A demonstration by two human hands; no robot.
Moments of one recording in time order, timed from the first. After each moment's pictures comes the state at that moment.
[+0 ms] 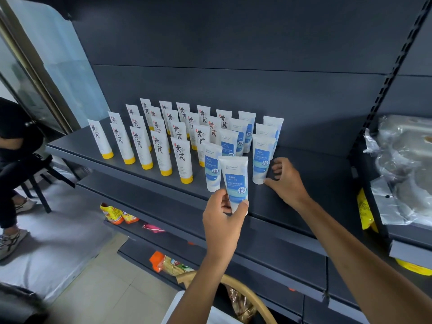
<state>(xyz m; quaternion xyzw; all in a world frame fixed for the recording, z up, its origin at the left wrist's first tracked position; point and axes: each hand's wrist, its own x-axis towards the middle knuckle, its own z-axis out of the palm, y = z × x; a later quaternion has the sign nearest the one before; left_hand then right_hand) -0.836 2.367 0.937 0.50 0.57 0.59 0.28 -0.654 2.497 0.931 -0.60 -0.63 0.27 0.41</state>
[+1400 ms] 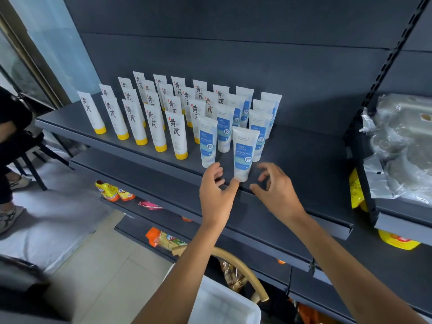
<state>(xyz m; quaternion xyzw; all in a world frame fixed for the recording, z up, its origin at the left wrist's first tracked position) -0.837 2.388 0.904 0.46 0.58 0.59 0.33 -0.674 2.405 0.918 -0.59 -0.69 0.21 0.35</state>
